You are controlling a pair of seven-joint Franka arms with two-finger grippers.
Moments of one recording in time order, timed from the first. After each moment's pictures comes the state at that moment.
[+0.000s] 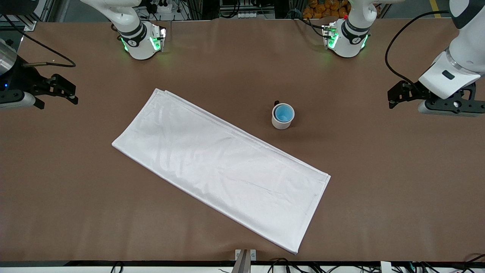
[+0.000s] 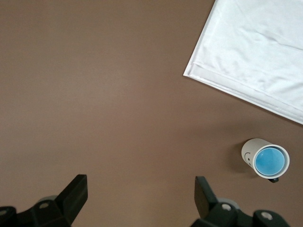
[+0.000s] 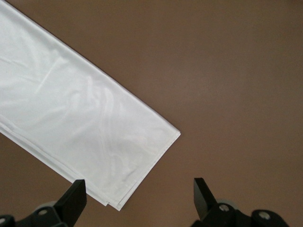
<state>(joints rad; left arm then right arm) -0.07 -0.01 -0.10 -1.66 0.04 1.68 -0.04 -0.09 -0.05 0.12 -1.66 0.02 1.65 -0.09</state>
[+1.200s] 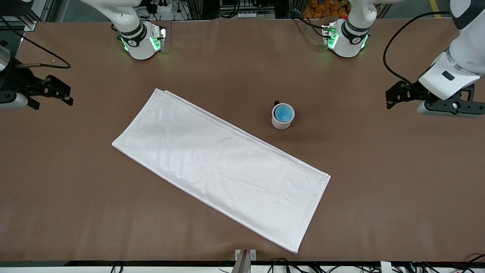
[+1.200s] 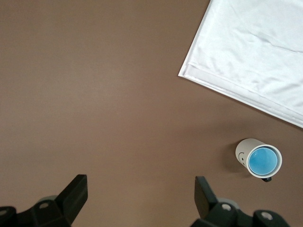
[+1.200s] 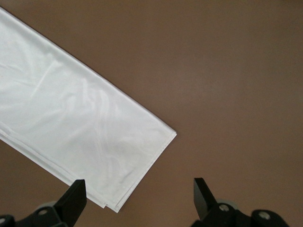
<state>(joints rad) -0.07 0.00 -0.09 -1.66 0.02 1.68 -0.04 -0.10 -0.05 0.11 -1.66 0.02 1.66 -0.09</state>
